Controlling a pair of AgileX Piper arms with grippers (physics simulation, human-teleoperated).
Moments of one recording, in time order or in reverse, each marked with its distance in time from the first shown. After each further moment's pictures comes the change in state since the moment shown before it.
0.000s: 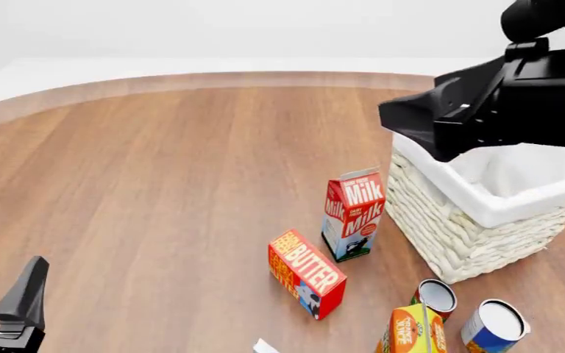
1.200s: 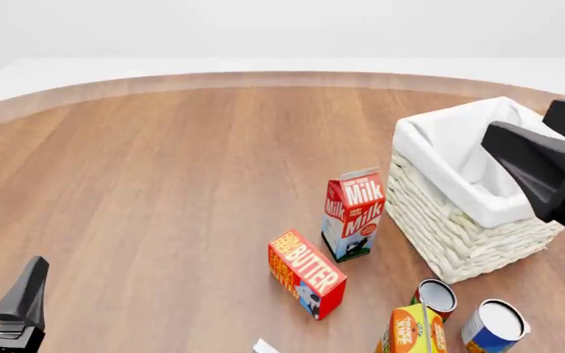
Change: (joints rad) left arm 0.000 0.000 0.000 0.000 0.000; right arm -0.143 -0.430 0.423 -0.358 0.034
